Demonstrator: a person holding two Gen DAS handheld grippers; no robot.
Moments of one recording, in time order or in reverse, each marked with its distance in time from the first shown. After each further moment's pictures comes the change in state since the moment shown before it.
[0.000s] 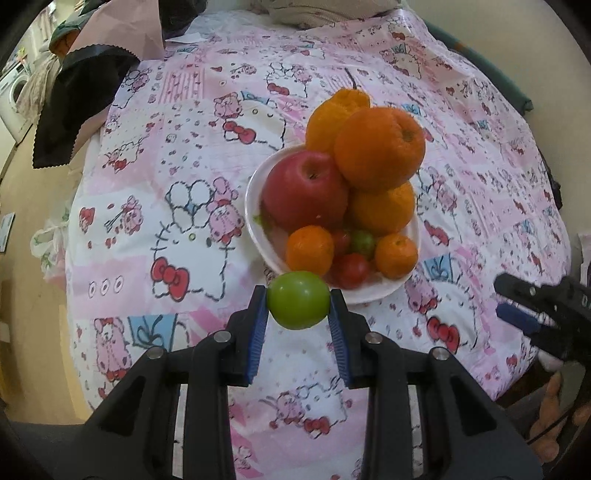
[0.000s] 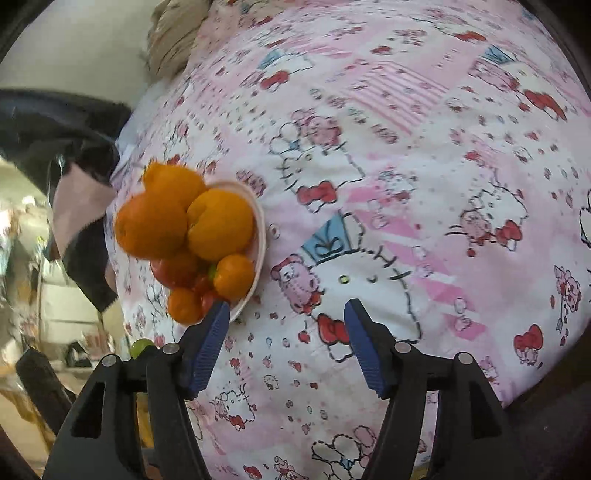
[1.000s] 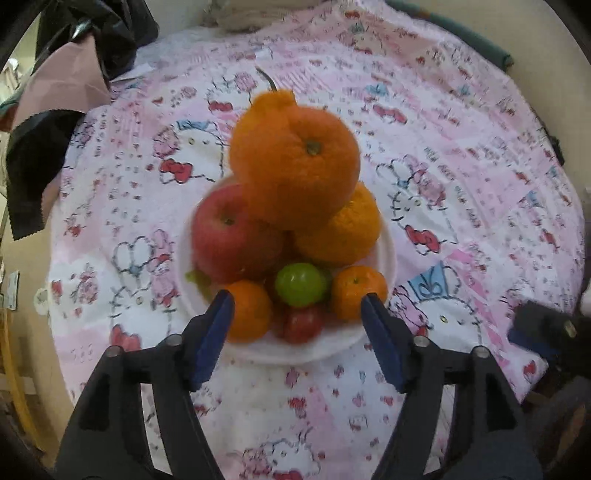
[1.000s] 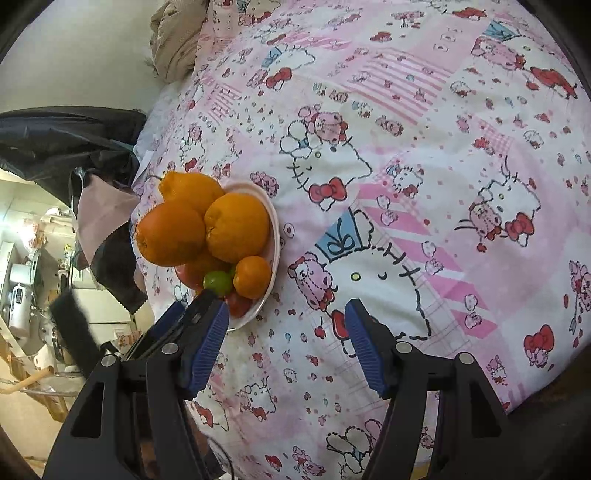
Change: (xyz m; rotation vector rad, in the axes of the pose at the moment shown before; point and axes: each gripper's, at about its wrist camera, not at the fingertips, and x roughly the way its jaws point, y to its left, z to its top) left arm 0.030 -0.063 0.025 0.190 -0.005 0.035; right arm -0.006 -0.012 0.009 0.042 0.041 0.121
